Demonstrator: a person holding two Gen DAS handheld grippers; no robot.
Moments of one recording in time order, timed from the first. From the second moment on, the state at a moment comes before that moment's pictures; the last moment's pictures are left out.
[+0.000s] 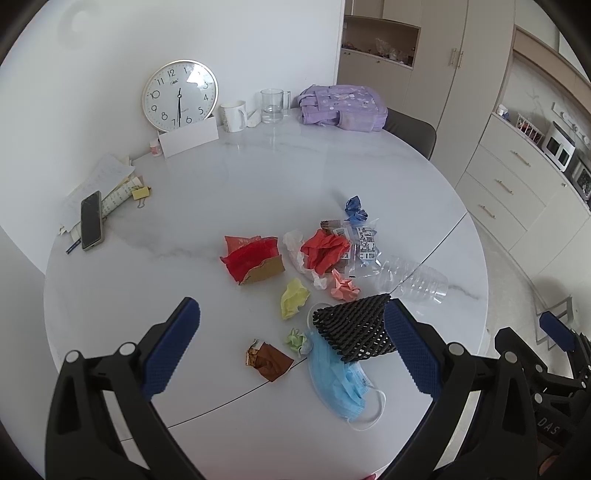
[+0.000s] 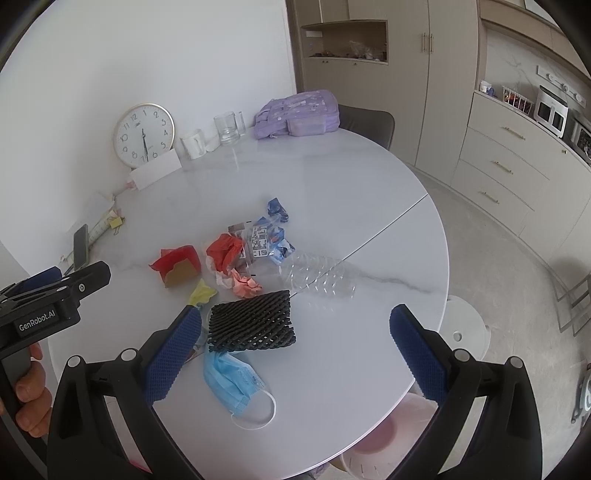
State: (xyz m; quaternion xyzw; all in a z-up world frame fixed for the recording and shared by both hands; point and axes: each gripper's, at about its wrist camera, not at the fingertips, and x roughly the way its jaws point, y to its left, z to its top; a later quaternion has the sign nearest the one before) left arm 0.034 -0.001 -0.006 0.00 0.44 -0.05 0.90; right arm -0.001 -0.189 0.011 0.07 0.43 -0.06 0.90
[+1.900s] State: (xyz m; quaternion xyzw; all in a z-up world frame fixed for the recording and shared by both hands) left arm 0.027 -0.002 -0.031 -0.01 0.46 0.00 0.89; right arm 0.015 -0.203 -0.013 0.06 0.45 -0.02 0.89
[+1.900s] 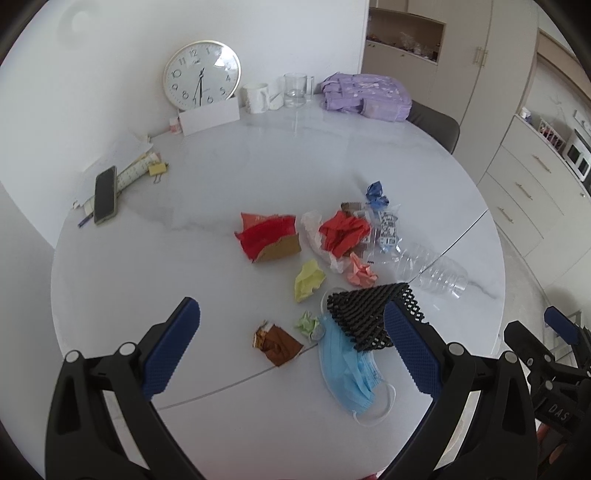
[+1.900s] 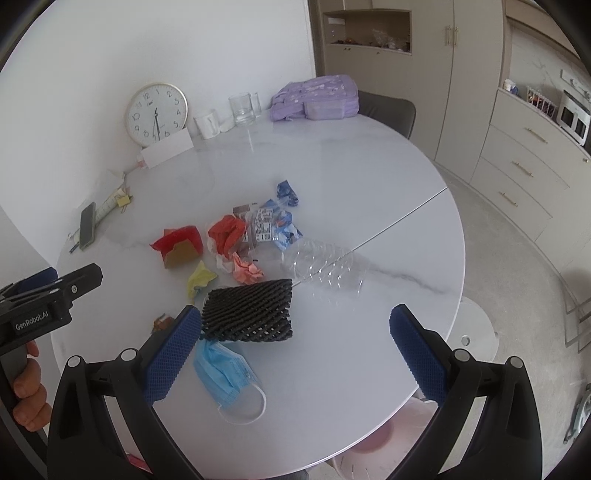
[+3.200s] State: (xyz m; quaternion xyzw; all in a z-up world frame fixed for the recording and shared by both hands) left arm 0.009 -0.048 -0.196 -0.03 0.56 -0.11 0.82; right arm 0.039 -0.190 -0.088 -0.14 0.47 0.24 0.83
